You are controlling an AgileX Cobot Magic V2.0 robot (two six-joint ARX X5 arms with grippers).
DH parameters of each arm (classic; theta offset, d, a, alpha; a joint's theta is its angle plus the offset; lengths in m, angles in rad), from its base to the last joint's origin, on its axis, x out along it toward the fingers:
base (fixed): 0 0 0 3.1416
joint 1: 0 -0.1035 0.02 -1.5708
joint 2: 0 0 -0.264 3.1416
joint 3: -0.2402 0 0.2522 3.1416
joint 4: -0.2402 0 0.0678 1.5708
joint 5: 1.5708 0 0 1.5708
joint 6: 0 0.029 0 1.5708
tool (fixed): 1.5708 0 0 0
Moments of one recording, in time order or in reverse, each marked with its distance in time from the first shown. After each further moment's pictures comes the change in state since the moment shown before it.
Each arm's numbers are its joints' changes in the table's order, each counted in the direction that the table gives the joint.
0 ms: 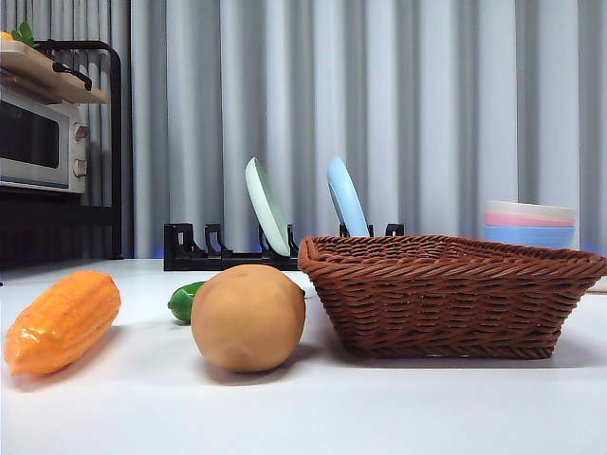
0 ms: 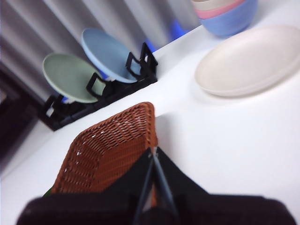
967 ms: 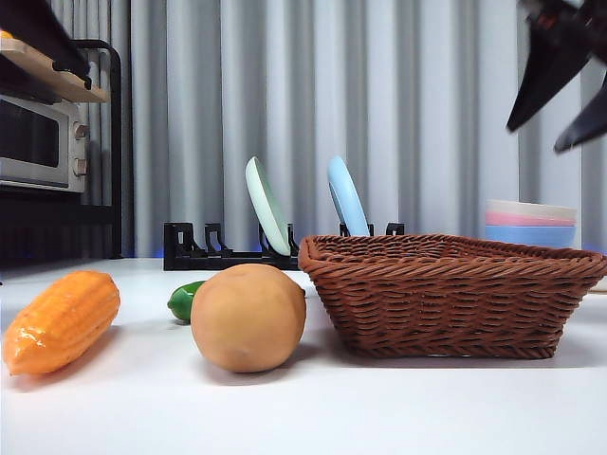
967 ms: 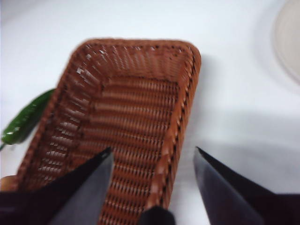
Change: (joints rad) left arm 0.017 -0.741 -0.548 -0.254 0.336 0.236; right arm 0.000 -0.914 -0.673 -0.343 -0.266 -0.431
